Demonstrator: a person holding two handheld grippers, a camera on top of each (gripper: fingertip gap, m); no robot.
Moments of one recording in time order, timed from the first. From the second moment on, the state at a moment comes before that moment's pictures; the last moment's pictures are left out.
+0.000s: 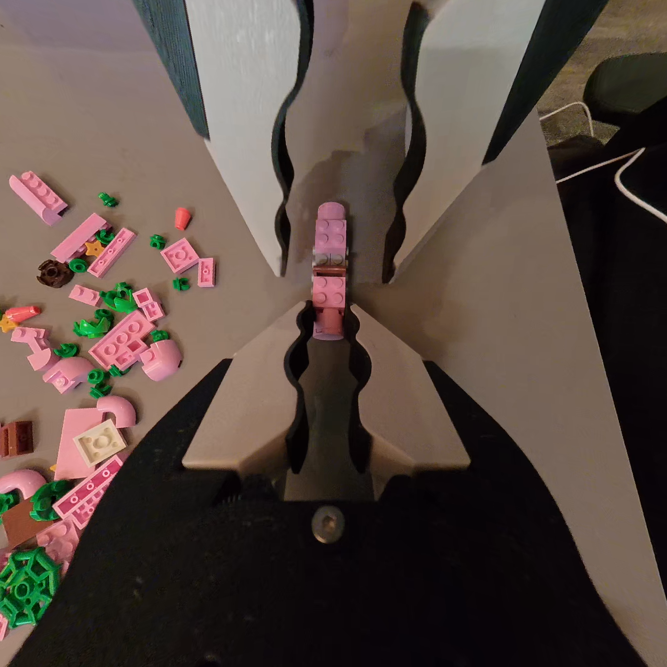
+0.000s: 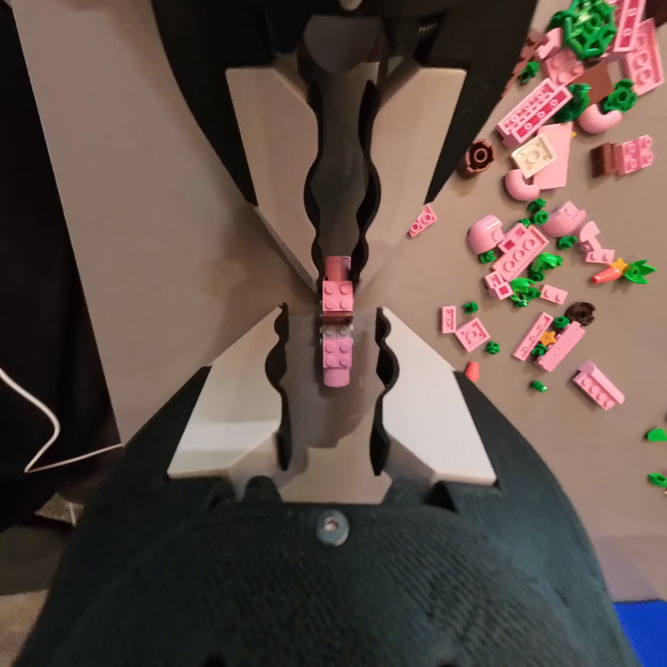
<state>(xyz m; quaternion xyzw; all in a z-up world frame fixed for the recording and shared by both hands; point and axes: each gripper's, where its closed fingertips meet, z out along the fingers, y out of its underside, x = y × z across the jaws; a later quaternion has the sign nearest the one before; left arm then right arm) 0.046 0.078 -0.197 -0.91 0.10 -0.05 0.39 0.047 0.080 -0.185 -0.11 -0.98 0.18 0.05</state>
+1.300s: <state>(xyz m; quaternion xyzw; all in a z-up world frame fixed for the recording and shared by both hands) 0.109 0.034 -0.077 -0.64 0.11 -0.58 0.50 0.100 0.028 -0.070 0.09 -0.88 0.42 0.21</state>
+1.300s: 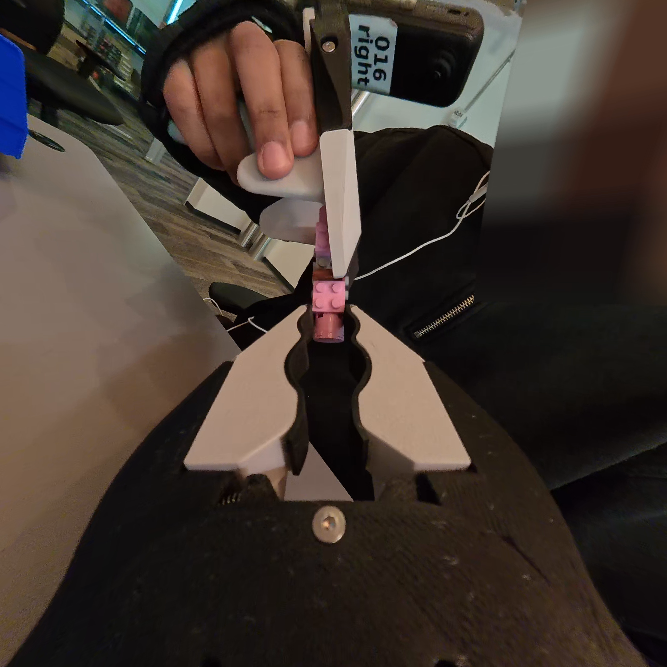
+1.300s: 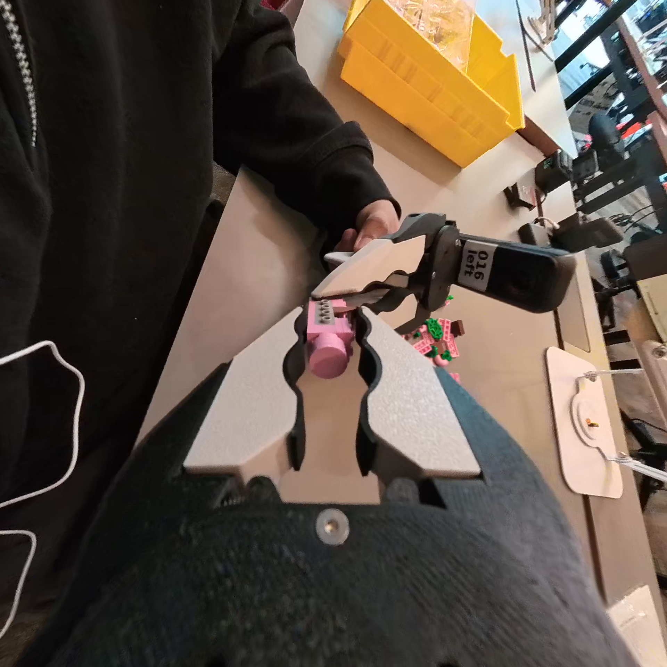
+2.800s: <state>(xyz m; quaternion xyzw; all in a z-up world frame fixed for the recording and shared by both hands) -0.175 -0.065 -0.146 -0.81 -0.23 0.16 0.51 -0.088 0.137 -0.113 -0.38 -0.66 0.64 0.09</state>
